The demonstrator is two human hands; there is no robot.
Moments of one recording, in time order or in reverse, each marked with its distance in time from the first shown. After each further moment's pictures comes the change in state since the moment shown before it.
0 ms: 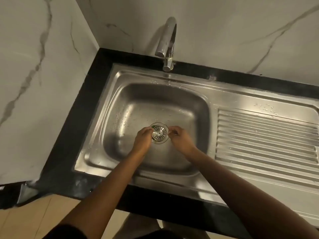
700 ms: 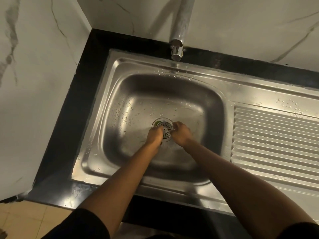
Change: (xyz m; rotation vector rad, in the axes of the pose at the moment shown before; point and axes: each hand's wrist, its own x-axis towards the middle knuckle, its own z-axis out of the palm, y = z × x) left_hand 0.066 -0.017 0.037 0.003 -0.018 -0.342; right_hand 0.066 0.021 0.037 -0.269 -0.003 0.205
